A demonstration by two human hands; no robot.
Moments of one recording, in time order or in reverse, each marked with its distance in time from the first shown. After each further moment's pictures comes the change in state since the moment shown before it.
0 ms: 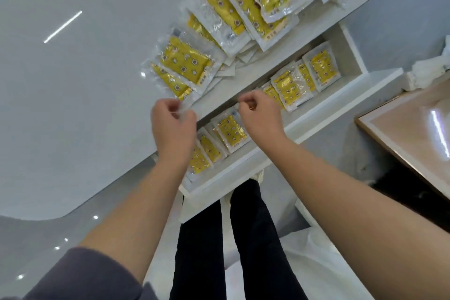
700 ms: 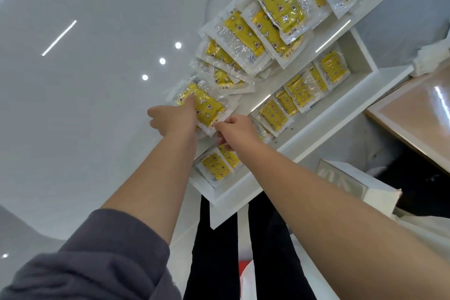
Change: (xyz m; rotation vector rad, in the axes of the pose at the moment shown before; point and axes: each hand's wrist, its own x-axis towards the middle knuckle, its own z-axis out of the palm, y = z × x) left_hand 0.081 0.042 -0.022 -0.083 0.041 -0.543; right_hand -0.003 -0.063 0.069 0.271 -0.198 0.466
